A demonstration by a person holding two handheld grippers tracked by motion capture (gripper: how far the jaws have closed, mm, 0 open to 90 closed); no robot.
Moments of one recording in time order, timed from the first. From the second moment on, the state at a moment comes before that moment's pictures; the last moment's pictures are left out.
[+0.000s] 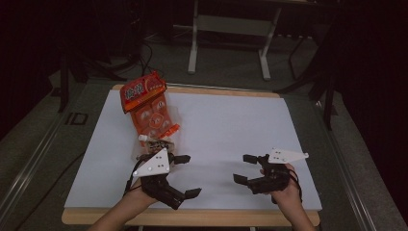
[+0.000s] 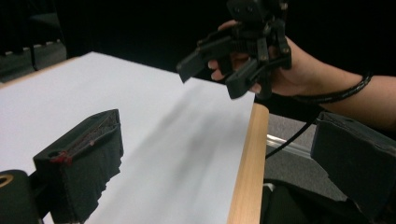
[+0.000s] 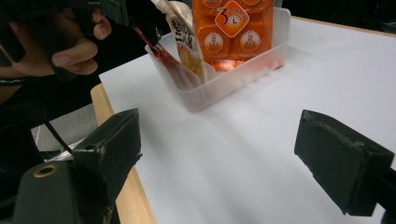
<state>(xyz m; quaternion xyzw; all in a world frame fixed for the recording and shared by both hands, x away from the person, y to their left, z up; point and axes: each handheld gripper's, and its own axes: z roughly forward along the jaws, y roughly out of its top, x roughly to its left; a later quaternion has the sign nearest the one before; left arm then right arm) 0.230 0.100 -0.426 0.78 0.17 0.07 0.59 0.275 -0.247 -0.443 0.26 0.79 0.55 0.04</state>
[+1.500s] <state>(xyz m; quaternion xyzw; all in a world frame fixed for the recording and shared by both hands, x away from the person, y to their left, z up) 0.217 0.102 -0.522 0.82 0.16 0.10 0.54 0.280 -0.254 -0.480 0.28 0.80 0.52 0.06</state>
